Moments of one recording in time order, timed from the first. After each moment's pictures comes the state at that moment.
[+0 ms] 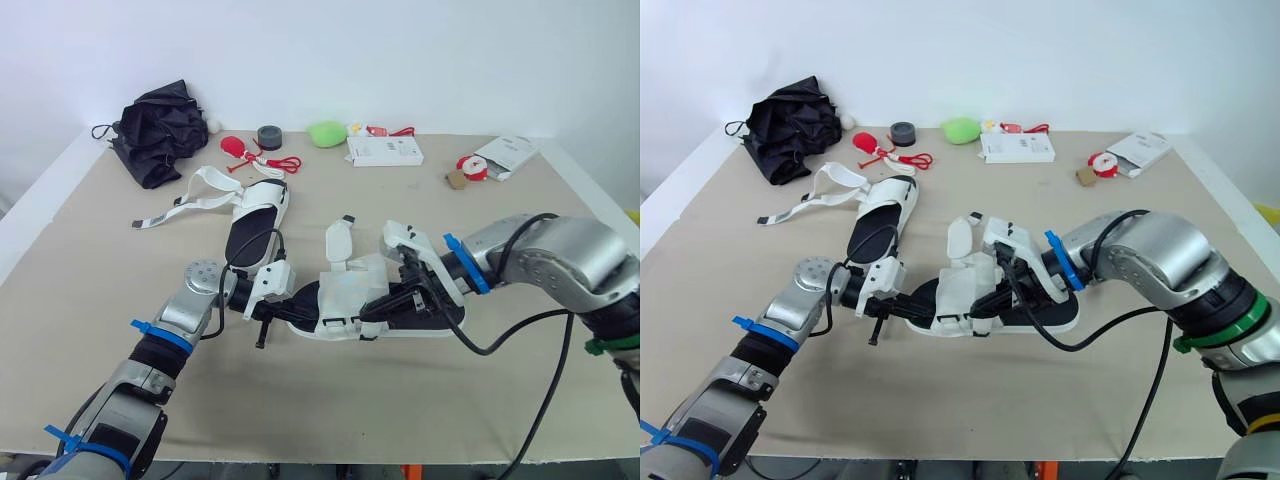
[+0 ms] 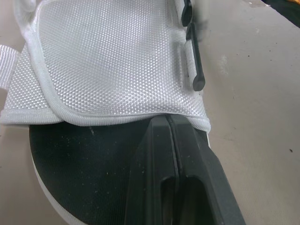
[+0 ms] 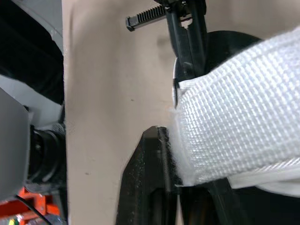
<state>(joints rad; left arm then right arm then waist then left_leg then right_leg) -0.62 0.40 -0.31 0.41 -0.18 -0.02 -1.42 -0.95 -0.99 0.61 -0.16 0.79 1.01 1.12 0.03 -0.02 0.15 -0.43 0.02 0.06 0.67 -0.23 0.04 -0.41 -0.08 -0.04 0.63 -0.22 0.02</state>
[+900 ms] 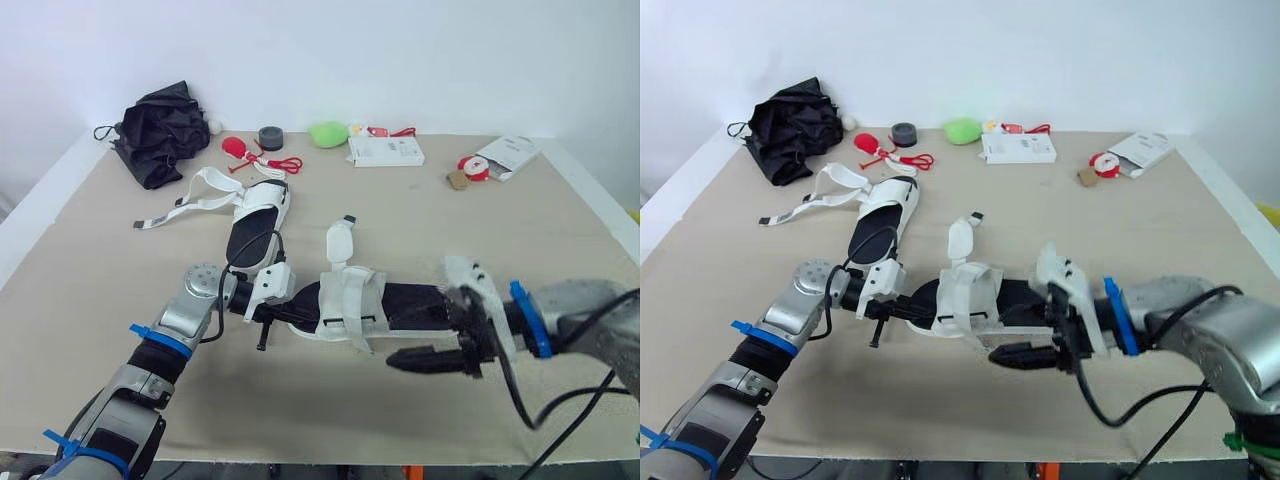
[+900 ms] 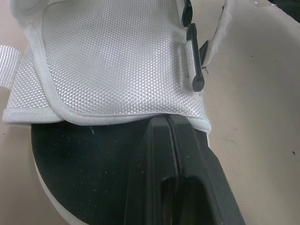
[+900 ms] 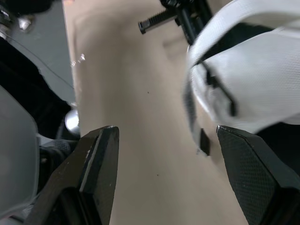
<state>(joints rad) -0.60 0.40 -0.31 0.39 -0.18 -0.02 -1.39 -0.28 -0.98 -0.02 -0.68 0.85 1.13 0.87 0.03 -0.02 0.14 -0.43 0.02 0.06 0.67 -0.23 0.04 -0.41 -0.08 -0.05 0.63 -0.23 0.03</state>
